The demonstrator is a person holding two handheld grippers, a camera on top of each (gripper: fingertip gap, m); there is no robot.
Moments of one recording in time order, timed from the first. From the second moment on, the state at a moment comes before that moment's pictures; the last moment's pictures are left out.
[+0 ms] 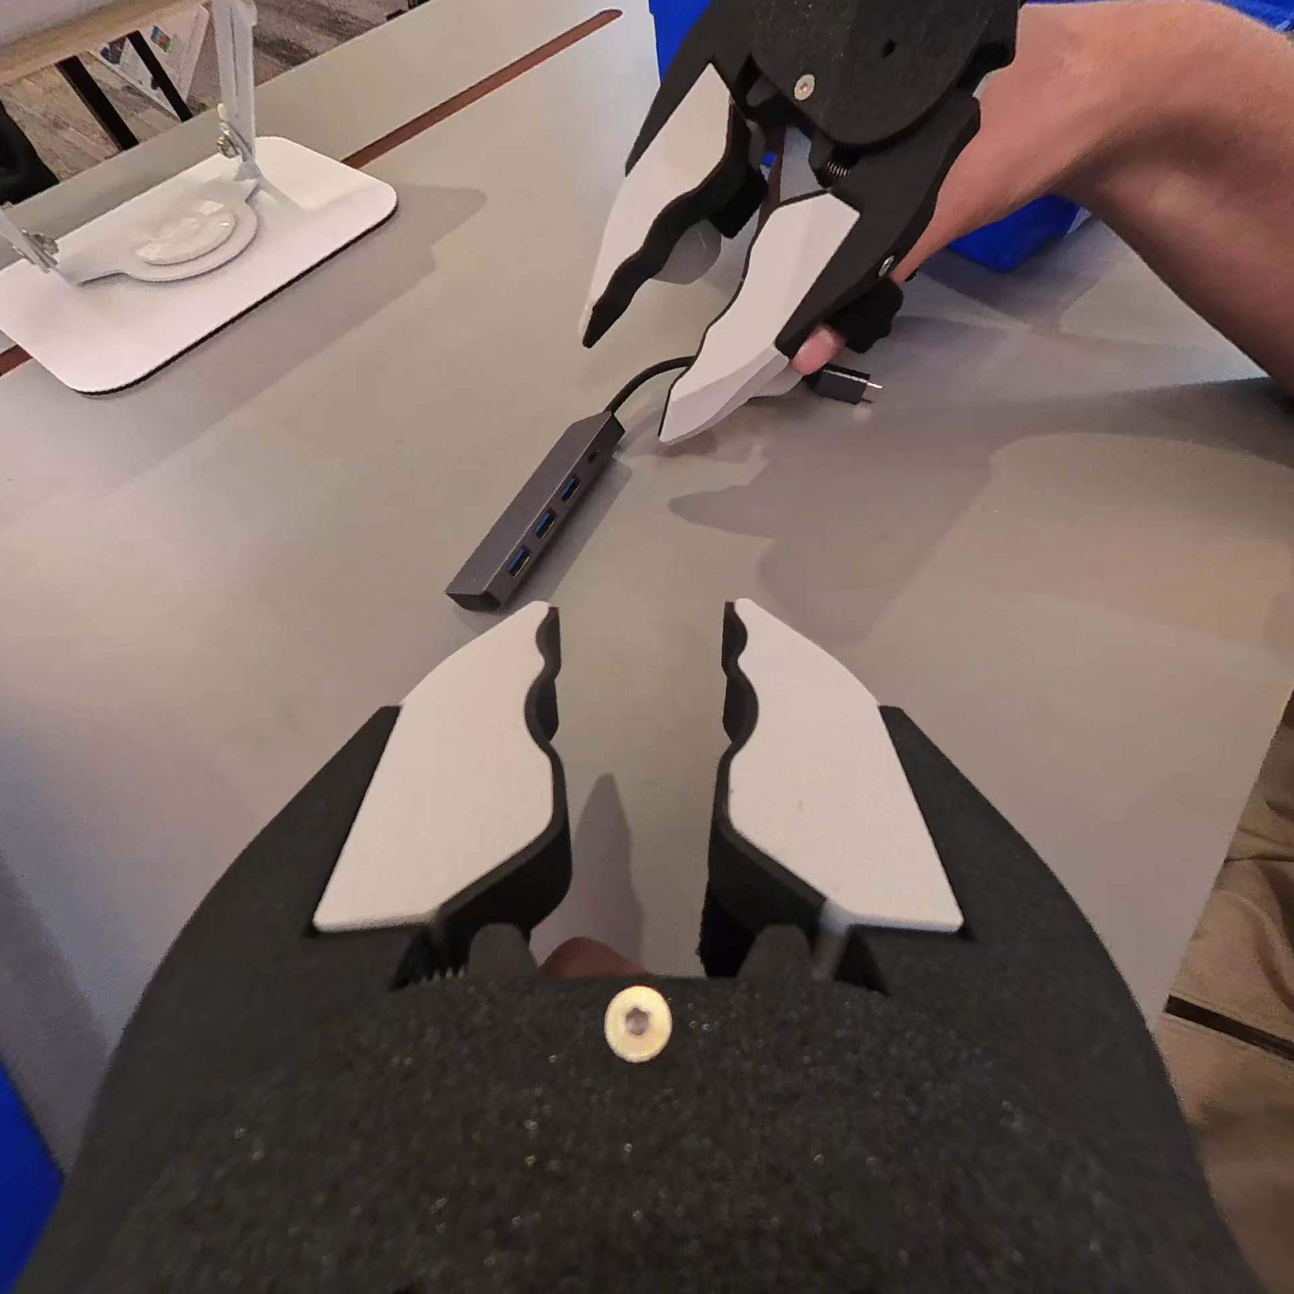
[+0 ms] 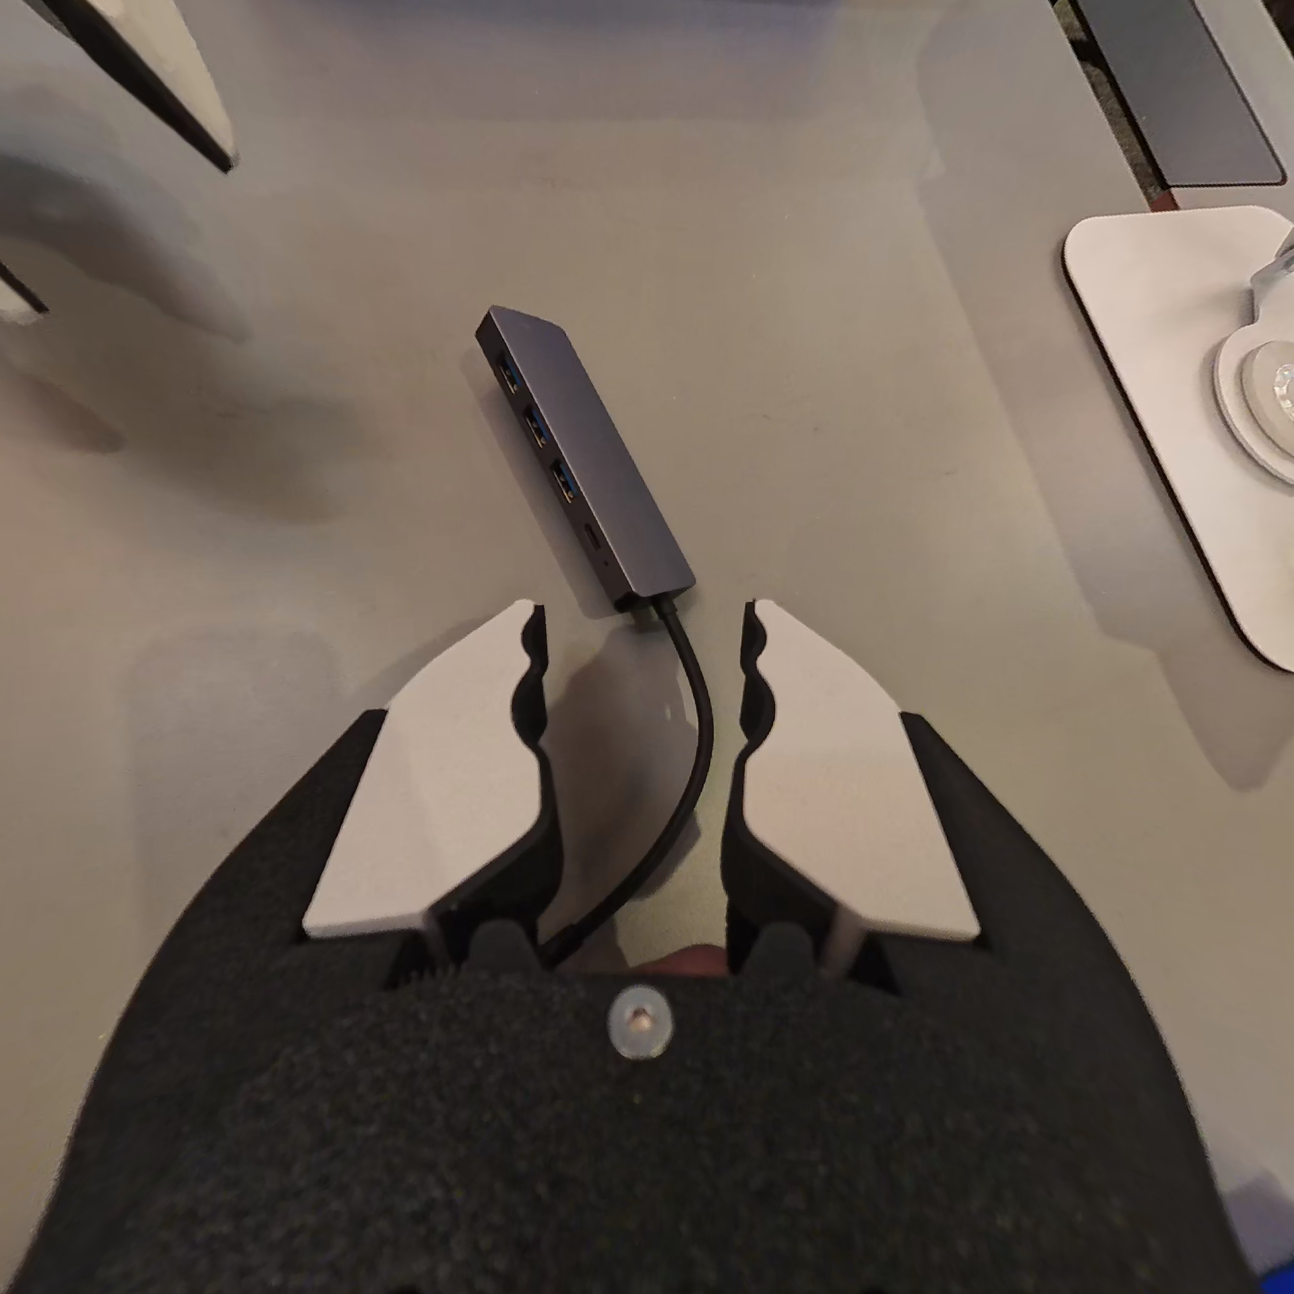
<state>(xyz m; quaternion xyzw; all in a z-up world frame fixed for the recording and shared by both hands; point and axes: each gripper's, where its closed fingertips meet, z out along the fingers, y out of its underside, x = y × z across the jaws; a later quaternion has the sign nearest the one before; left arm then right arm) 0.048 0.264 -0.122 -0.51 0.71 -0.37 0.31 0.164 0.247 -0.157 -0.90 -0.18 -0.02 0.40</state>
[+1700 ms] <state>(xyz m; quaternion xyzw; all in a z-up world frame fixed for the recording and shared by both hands) 0.039 0.328 -0.133 -0.58 0.65 -0.35 0.35 0.164 0.248 -0.168 -0.90 -0.19 -0.04 0.38</state>
